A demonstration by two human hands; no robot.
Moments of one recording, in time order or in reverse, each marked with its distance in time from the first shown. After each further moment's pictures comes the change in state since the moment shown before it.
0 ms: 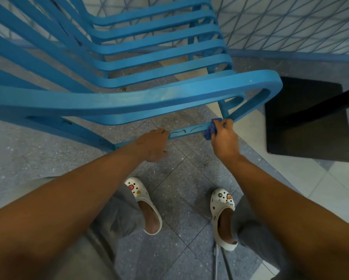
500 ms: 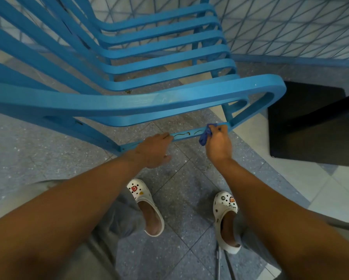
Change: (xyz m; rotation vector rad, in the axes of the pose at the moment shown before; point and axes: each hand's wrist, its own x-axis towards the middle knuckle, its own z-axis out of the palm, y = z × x) left_hand -0.012 -0.014 0.016 0.008 0.101 0.071; right_hand -0.011 -0.023 0.028 0.242 0.028 0.218
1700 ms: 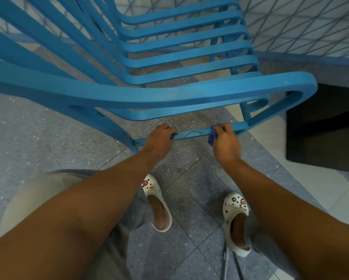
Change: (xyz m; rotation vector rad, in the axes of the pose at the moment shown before) left_hand 0.000 -0.022 0.018 -0.237 0.332 -0.228; right_hand -0.005 0.002 0.014 -0.620 -0.109 -0.303
